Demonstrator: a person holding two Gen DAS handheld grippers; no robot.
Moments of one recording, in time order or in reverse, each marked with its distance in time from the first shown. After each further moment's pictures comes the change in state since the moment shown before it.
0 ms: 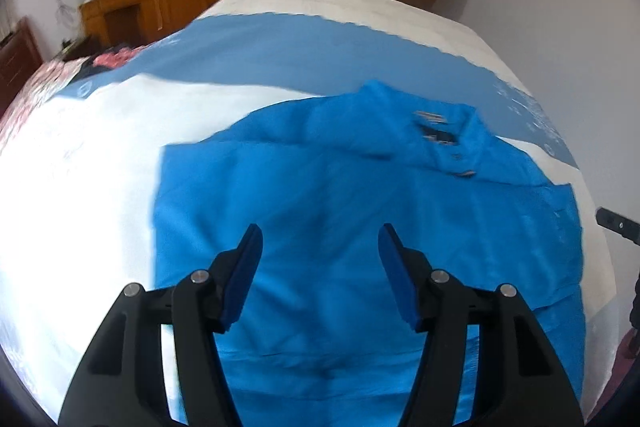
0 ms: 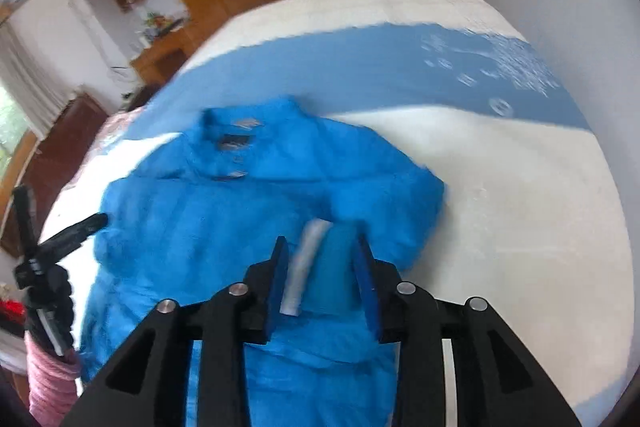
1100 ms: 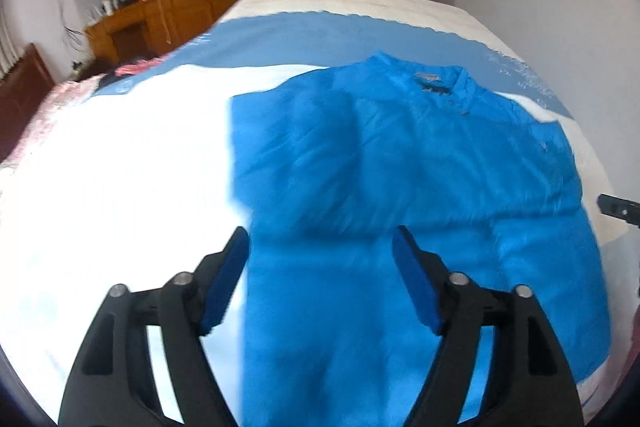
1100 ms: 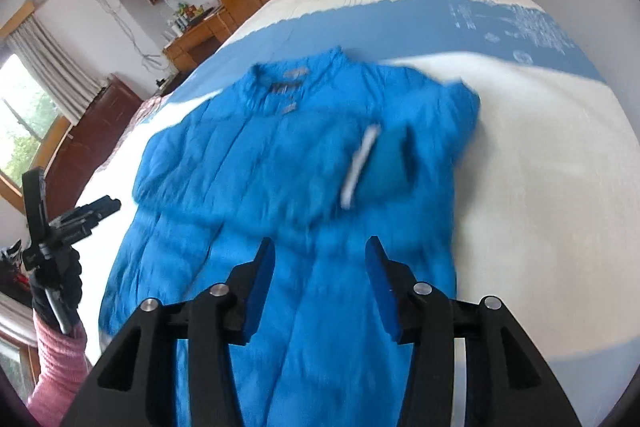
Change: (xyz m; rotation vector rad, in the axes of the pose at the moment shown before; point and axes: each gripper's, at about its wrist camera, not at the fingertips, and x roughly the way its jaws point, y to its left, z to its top) left arm -0.084 0.035 -0.080 0.084 -0.012 0.088; right arm -0.040 0.006 -0.106 -0.005 0.027 0.075
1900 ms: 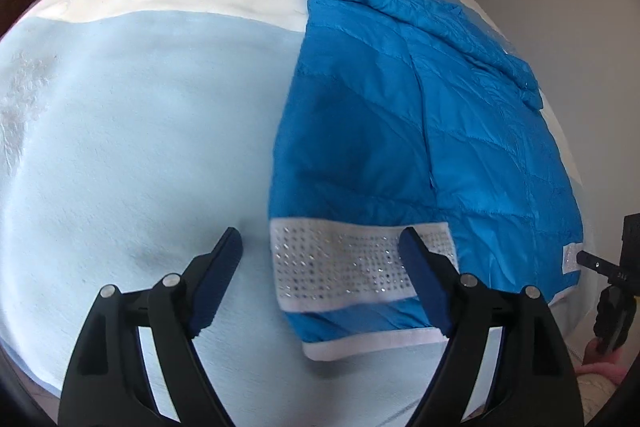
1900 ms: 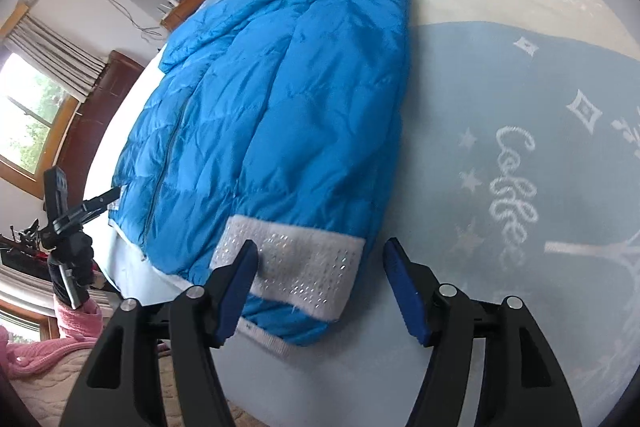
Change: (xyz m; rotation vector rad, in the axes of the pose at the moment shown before) left arm -0.050 0.043 -0.196 -0.233 0.162 -0.188; right arm -0.046 -0.002 -0.199 0.100 0.136 0.064
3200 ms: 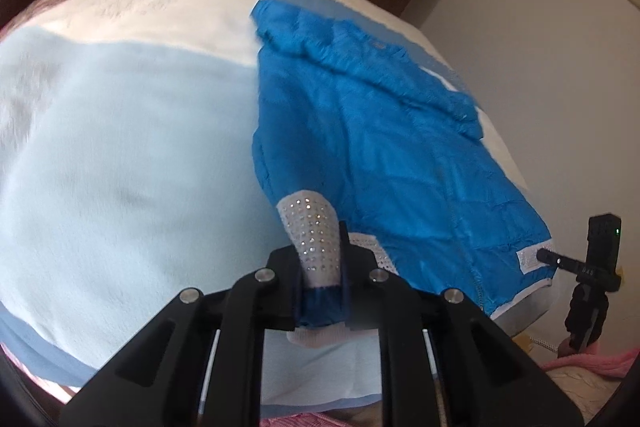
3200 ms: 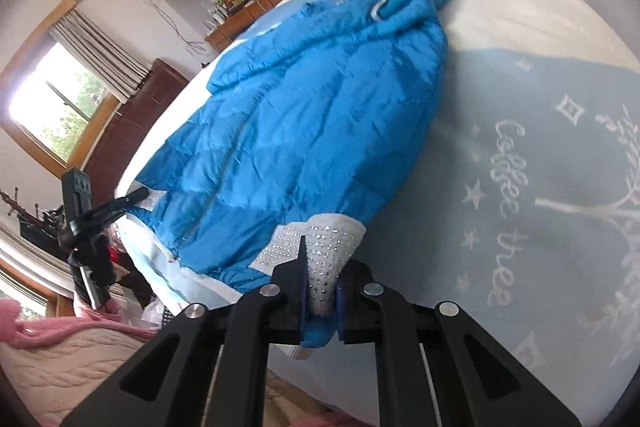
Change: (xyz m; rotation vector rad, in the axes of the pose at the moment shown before) left arm -0.057 -0.018 -0.026 0.038 -0.169 -0.163; right arm -0.054 0.007 -0.015 -0.090 -0.121 0.136
